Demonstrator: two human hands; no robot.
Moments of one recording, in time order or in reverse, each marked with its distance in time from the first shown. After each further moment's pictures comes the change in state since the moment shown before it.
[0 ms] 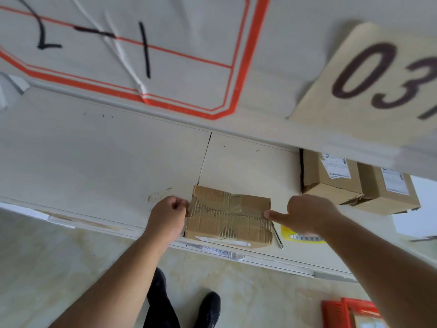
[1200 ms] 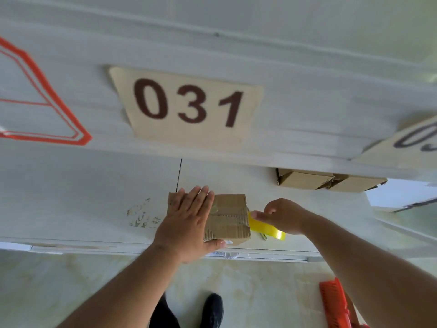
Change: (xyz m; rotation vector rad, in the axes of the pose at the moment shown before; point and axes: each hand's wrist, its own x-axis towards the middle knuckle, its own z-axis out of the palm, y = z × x) left_hand -0.016 0.024 0.052 1.085 -0.233 0.869; right_hand 0.013 0.033 0.064 0.622 -0.105 -0.002
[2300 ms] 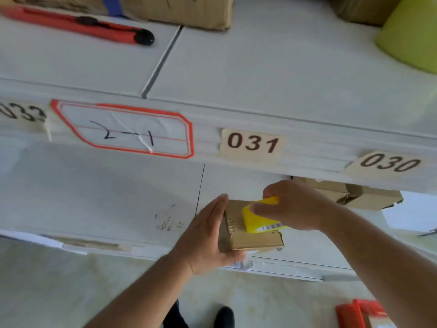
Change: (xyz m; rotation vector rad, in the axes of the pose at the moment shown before) left_hand -0.049 0.004 -0.034 -0.561 0.229 0.029; right_hand -0.108 -0.128 -0.086 -0.128 0.203 -0.214
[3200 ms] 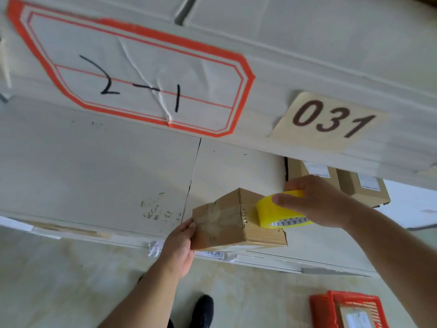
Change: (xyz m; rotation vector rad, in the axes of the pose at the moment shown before) left_hand 0.001 -0.052 0.077 -1.584 0.366 -0.990; right_hand 0.007 0.035 0.000 0.221 -0.013 0.154
